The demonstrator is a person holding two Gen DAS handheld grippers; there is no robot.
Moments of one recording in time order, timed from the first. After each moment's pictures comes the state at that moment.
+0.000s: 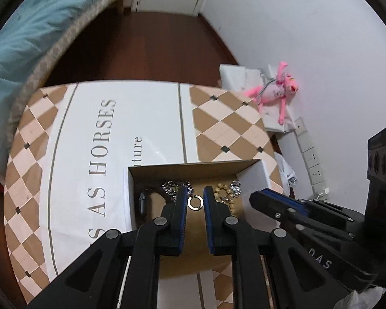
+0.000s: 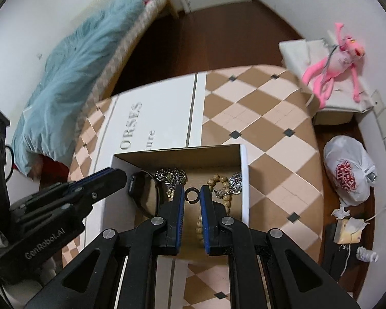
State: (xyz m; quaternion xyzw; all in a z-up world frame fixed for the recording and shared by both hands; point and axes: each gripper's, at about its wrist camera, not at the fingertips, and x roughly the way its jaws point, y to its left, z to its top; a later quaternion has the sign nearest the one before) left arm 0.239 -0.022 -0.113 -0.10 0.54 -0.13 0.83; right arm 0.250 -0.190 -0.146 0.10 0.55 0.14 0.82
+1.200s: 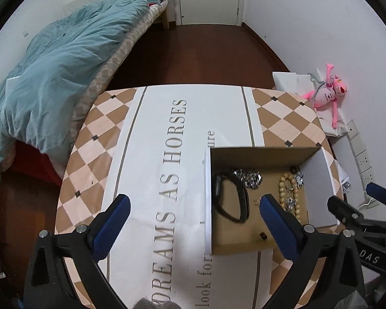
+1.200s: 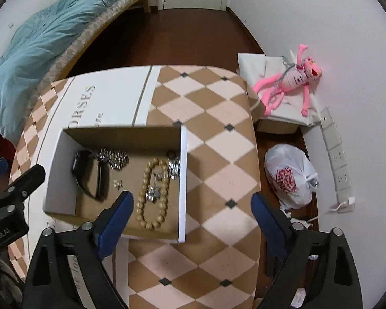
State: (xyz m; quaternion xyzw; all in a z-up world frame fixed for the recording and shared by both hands) left arm 0.188 0.002 -0.111 -0.01 0.50 0.02 0.87; right arm 0.213 -0.199 -0.140 -0.03 0.54 0.01 0.84
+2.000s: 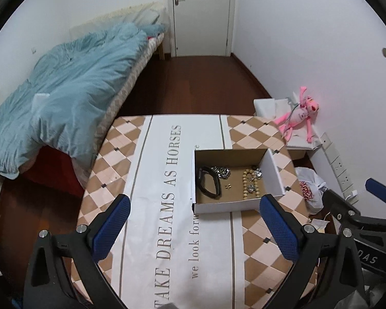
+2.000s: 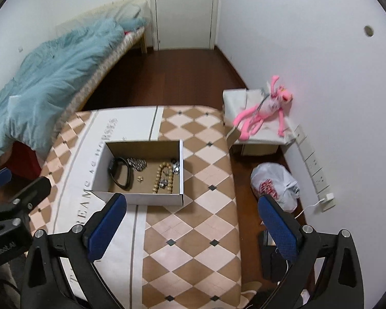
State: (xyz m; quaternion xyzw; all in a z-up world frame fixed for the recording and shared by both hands) left arm 0.070 -0.009 -0.011 -0.01 0.41 0.00 0.91; right arm 0.079 -0.206 -0.025 -0.02 0.43 -0.01 0.90
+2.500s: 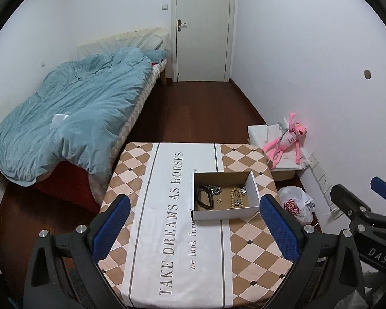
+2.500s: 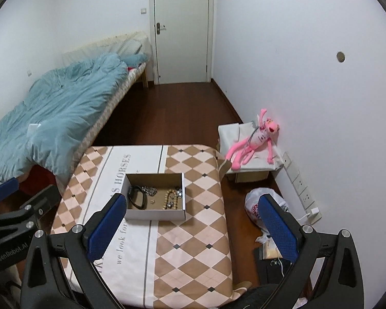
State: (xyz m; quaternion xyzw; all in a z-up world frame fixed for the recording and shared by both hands) left arm 0.008 -0.004 0.065 -0.02 0.36 0.00 0.93; right arm -0.001 -0.209 0.077 -0.01 0.35 -0.01 0.94
